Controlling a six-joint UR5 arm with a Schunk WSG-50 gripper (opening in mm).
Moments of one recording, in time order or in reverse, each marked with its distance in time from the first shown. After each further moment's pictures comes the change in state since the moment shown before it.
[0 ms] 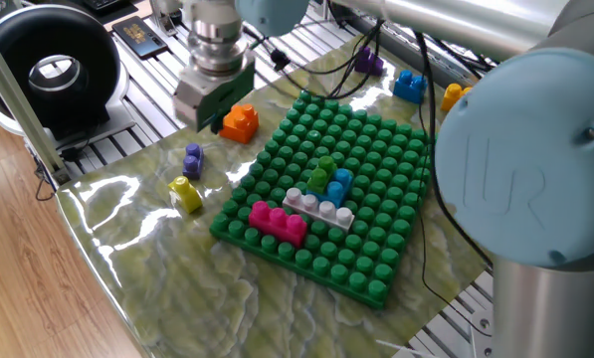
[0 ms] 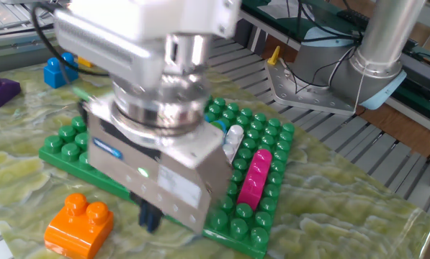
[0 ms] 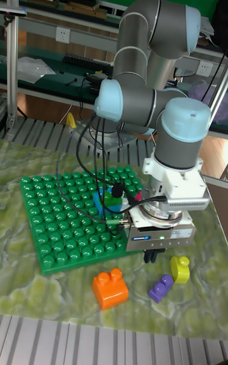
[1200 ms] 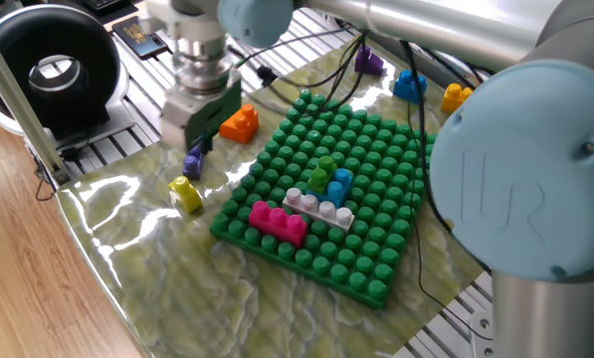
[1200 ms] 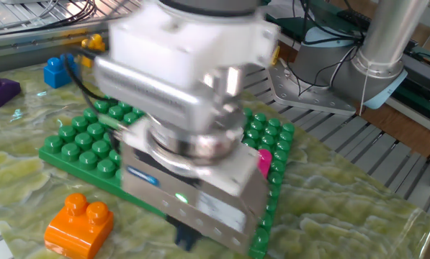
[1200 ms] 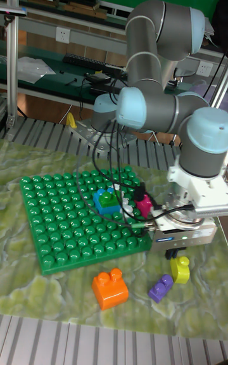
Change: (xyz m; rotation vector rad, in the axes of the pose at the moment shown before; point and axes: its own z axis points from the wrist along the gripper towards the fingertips) arm 0.018 0.060 0.011 -0.036 0.073 -0.046
